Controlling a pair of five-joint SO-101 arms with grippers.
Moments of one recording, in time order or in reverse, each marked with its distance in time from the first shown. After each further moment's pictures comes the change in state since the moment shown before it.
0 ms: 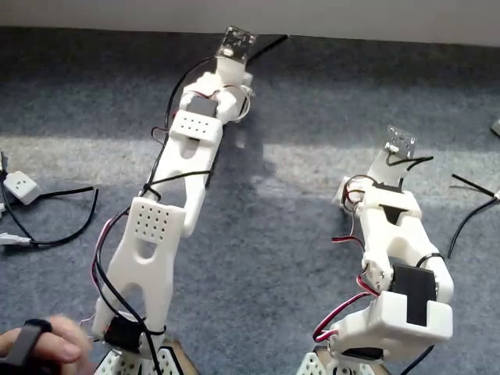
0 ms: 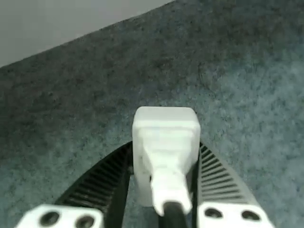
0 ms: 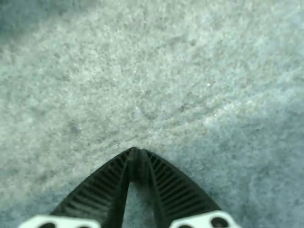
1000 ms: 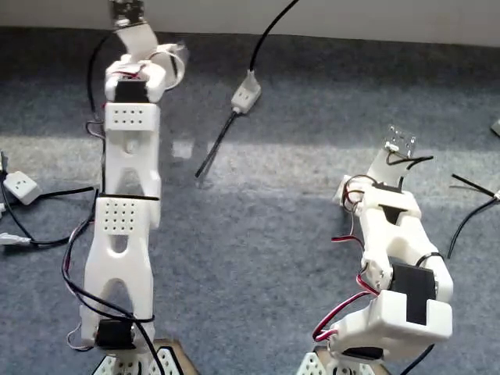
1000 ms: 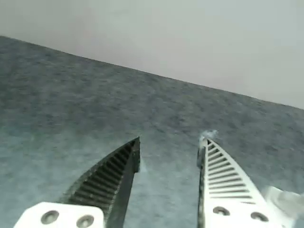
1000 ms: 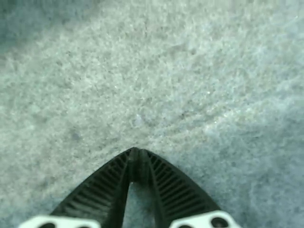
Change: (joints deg) left arm -15.6 8.1 -30.9 15.8 21.5; right arm -0.2 0.1 0.1 -2.0 0.0
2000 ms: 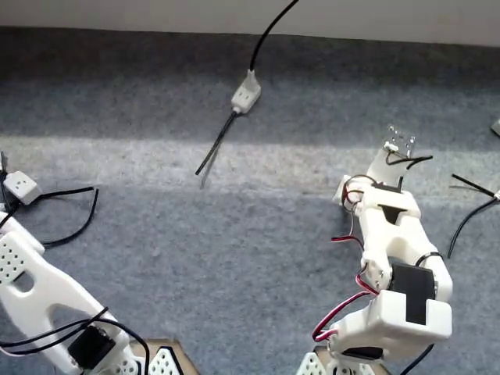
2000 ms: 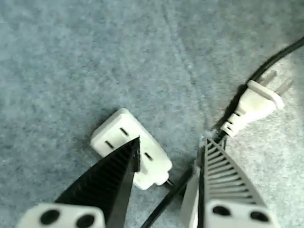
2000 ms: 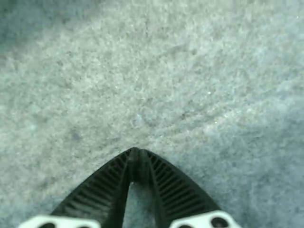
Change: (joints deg) left arm -48.7 0.0 -1.1 39.0 9.4; right arm -0.3 0.0 0.0 -0.1 0.0
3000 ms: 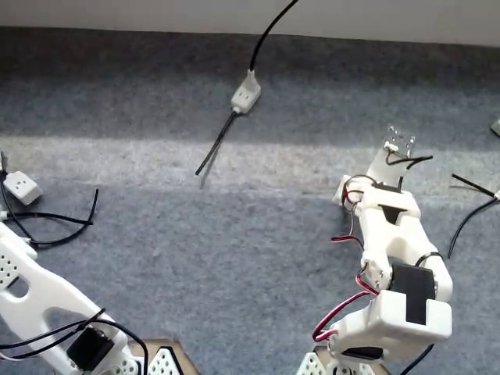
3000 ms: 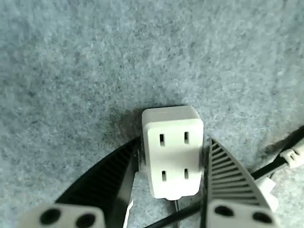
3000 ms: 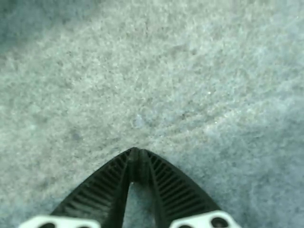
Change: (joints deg) left arm -3.1 -0.1 8.7 2.1 15.5; right arm 0.0 0.0 0.0 0.0 0.0
